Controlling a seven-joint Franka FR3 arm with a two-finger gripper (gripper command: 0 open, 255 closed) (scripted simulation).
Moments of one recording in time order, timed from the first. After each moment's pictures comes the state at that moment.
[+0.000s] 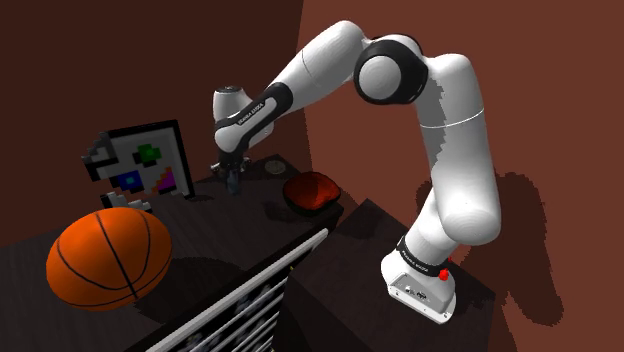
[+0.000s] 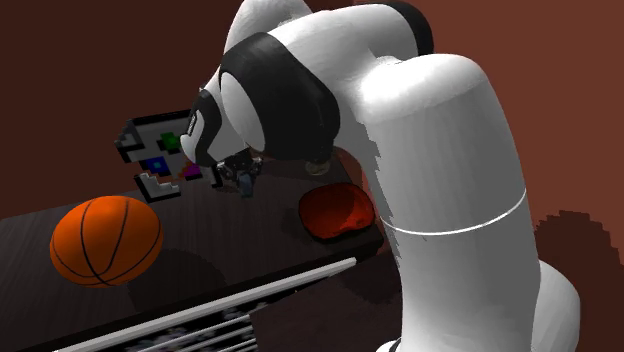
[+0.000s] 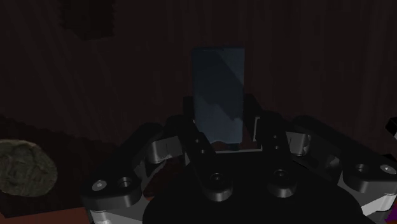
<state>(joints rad) 0.29 0.64 -0.05 -1.82 0.02 2.44 0.49</state>
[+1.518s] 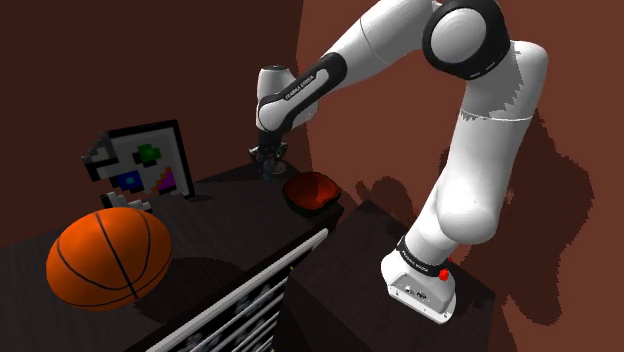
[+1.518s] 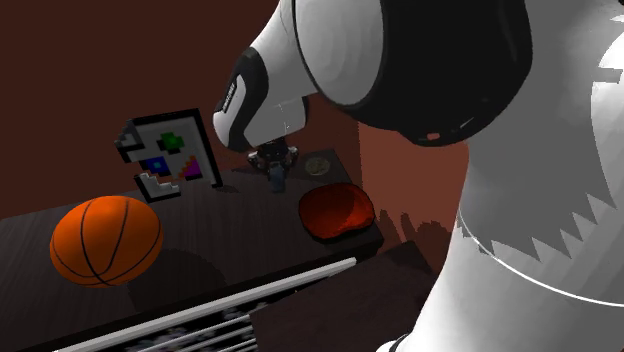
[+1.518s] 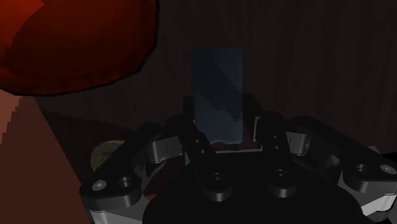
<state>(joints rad) 0.22 0.26 -0.09 -2.21 0.01 2.46 0.38</state>
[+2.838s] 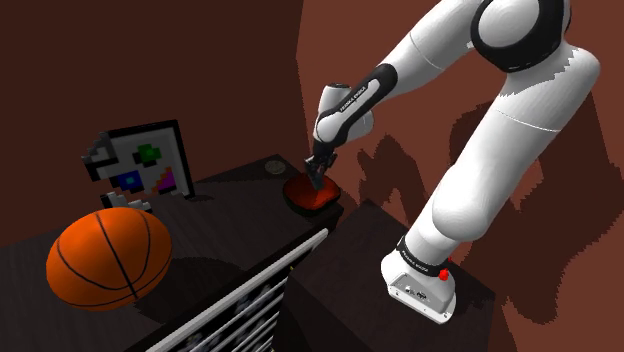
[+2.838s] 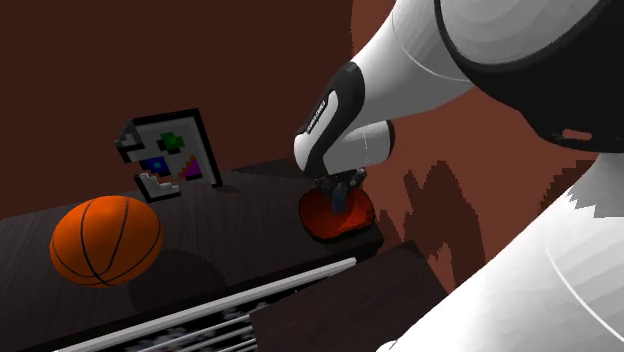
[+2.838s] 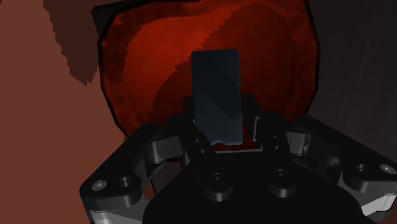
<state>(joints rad) 0.07 0.02 -0.22 -2.64 -0.02 2.65 0.12</state>
